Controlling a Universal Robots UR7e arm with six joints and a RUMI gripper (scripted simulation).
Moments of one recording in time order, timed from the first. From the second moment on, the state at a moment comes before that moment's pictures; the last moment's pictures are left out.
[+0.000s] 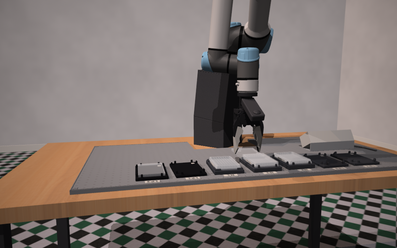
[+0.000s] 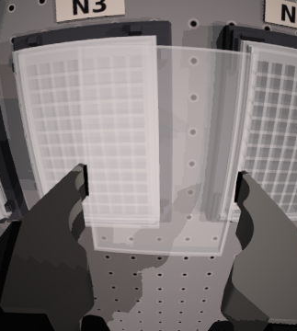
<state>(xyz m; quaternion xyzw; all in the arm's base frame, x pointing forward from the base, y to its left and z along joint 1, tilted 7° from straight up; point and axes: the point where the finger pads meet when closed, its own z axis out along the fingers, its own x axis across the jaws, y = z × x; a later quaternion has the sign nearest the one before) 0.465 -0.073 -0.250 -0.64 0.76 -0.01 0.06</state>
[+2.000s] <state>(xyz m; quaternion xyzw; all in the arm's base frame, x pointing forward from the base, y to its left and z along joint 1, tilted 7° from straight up) 0.458 -0.160 -0.266 -0.65 0.76 -0.01 0.06</state>
